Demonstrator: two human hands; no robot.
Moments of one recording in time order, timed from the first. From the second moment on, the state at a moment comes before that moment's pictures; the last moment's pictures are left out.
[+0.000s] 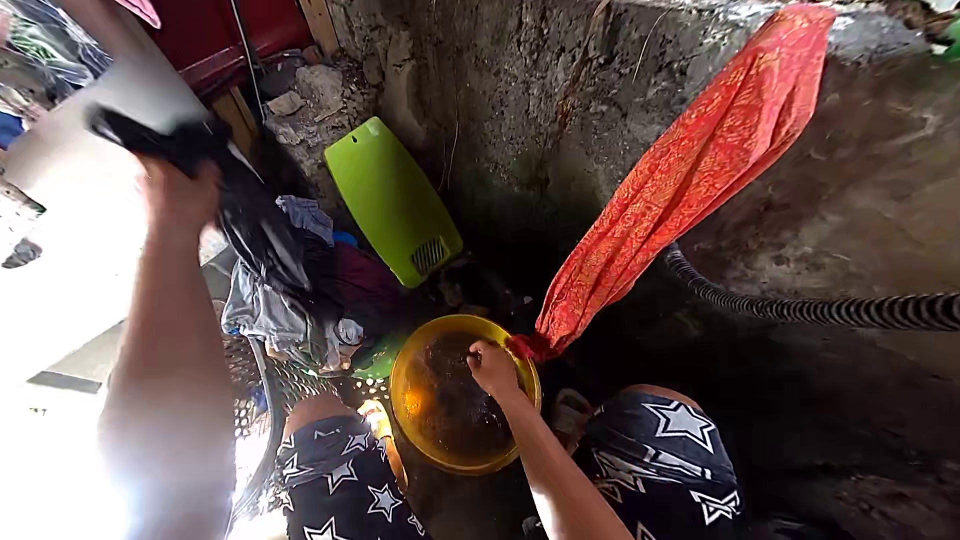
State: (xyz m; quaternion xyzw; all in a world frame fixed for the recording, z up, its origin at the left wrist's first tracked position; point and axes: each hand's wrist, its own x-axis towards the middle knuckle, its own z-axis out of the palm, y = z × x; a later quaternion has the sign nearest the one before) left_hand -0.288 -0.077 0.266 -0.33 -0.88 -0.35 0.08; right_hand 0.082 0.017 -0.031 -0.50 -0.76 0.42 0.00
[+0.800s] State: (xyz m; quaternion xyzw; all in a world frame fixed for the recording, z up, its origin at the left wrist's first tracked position) left_hand -0.056 -0.081 -0.010 -0.49 -0.73 -0.10 -0.46; right_hand 0.075 0.012 0.010 -0.36 -0.72 0.59 0.05
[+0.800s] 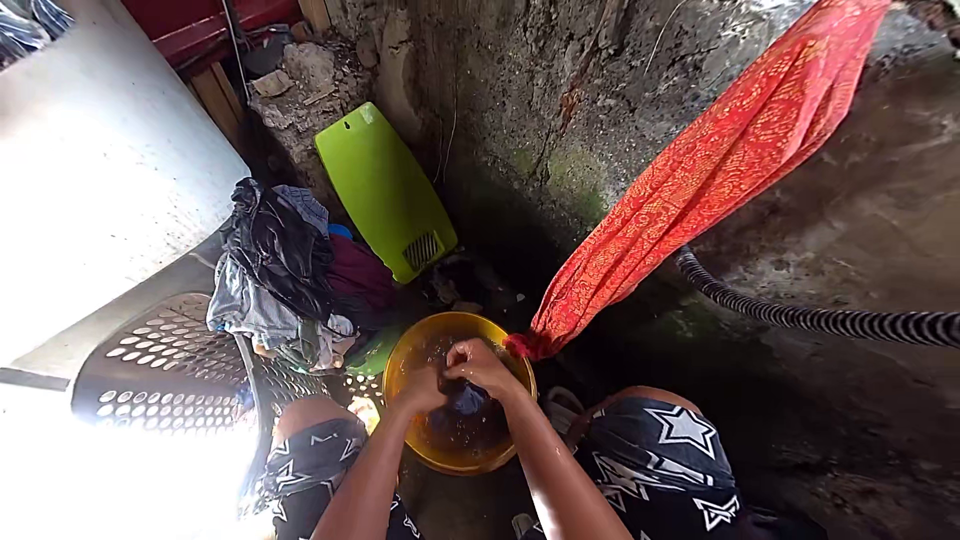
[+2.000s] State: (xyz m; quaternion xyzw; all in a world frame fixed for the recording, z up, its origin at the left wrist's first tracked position) left_hand -0.079 -0.070 -0.032 -0.43 -0.80 -0.10 -0.41; right_hand 0.072 -0.005 0.223 -0.25 -0.89 0.20 0.31
